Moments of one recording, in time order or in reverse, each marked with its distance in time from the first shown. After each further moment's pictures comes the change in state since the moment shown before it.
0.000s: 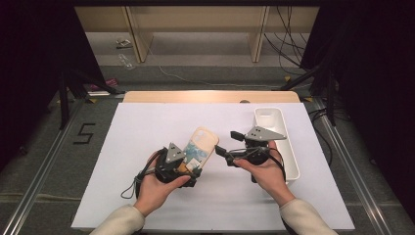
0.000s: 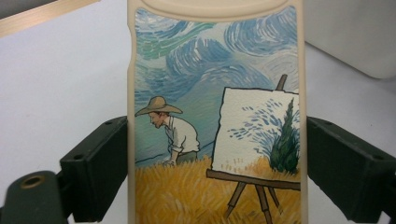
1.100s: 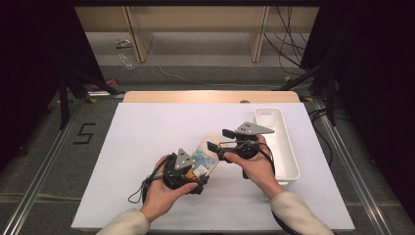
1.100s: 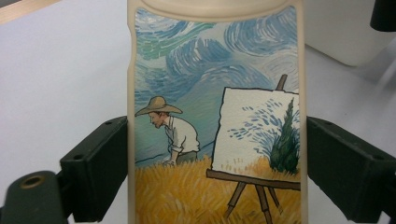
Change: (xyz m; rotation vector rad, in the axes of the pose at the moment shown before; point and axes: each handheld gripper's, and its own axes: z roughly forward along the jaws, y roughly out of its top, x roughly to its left) left arm -0.021 -0.003 0.007 0.022 -0.039 0.042; right arm -0.002 0.002 0.029 0.032 0.015 0.044
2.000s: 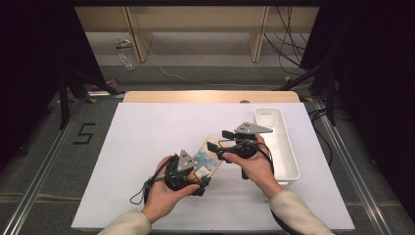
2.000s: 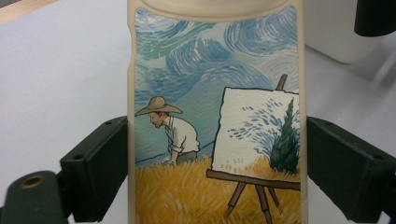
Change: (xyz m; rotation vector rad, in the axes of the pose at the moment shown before) left arm -0.005 -0.001 0.002 0.000 -0.006 0.014; right arm -0.004 -0.004 0.005 0.022 -0.001 0.042
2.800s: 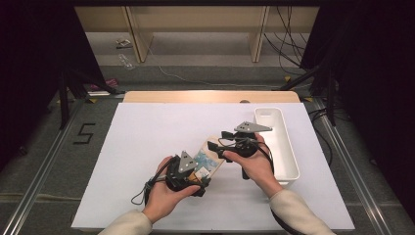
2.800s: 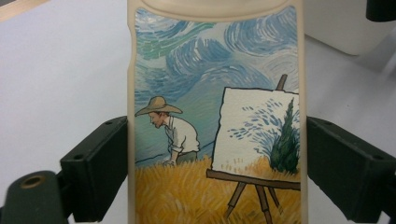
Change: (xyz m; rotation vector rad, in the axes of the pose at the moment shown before) left arm -0.002 -0.003 0.004 0.014 0.010 0.021; right arm -0.003 0.002 0.001 0.031 -0.005 0.027
